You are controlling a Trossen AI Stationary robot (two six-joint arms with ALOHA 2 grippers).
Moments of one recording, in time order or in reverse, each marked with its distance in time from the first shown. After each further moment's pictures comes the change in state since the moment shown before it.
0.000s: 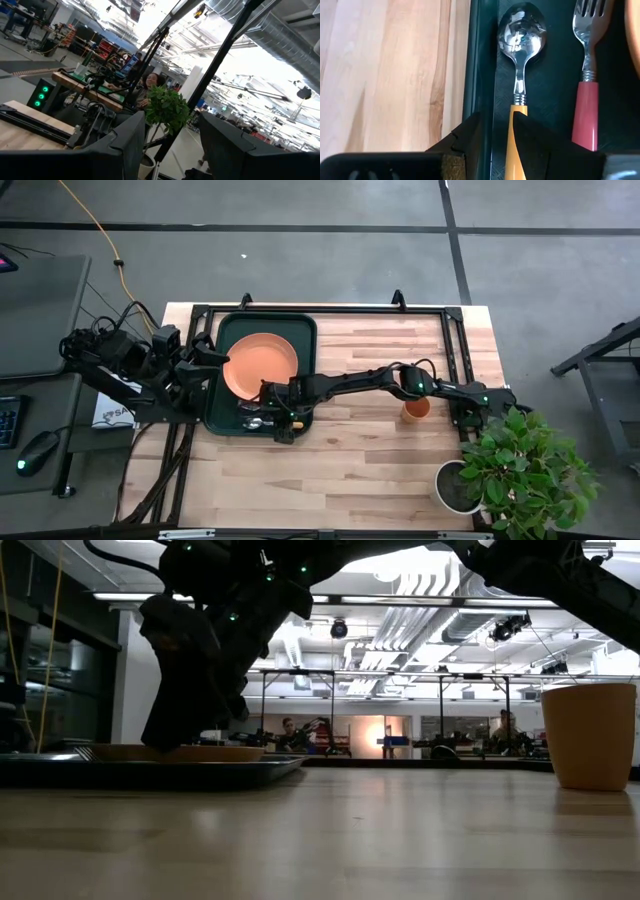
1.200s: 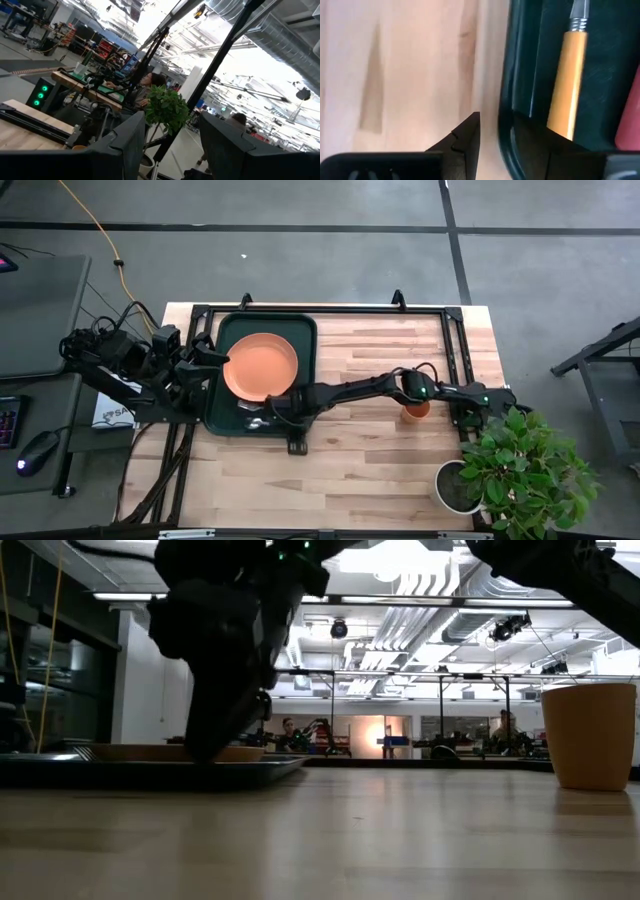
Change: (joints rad) left arm 0.000 0.000 0.000 0.000 0.000 -0.008; right arm 0.057 -0.019 0.001 -0.217 -0.022 -0.039
